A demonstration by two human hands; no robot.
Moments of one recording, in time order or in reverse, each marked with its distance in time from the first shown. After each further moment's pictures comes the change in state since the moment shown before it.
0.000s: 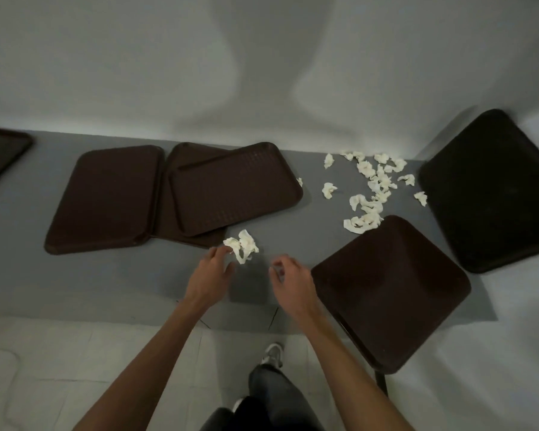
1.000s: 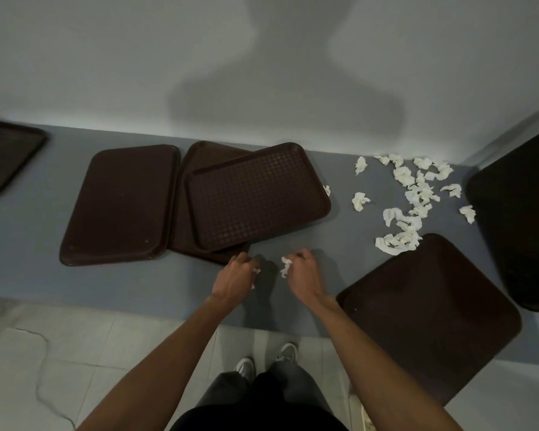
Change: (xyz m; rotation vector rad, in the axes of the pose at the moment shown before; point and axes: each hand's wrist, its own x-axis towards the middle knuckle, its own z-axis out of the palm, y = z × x) left_hand 0.086 -0.019 0.021 0.299 -0.205 0.091; right_hand 0.132 0.034 0.061 -0.237 -0.144 -0.040
